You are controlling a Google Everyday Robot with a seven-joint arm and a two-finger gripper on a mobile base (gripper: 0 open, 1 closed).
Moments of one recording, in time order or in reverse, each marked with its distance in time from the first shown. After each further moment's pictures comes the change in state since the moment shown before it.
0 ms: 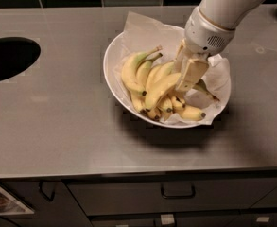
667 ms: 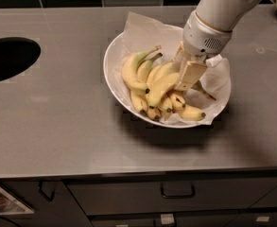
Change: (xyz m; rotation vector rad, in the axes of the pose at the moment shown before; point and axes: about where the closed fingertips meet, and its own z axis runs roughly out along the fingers) arm 0.004 0.000 0.009 -0.035 0.026 0.014
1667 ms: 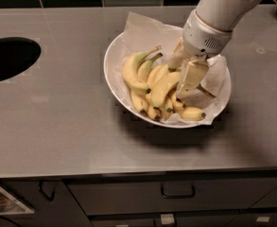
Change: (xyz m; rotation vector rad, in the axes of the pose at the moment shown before) arm -0.002 0.002 -0.001 0.005 -0.003 -0.005
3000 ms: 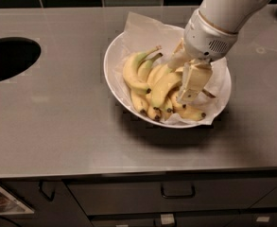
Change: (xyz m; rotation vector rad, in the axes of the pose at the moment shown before) arm -0.010 0.027 -0.013 0.005 -0.018 -0.012
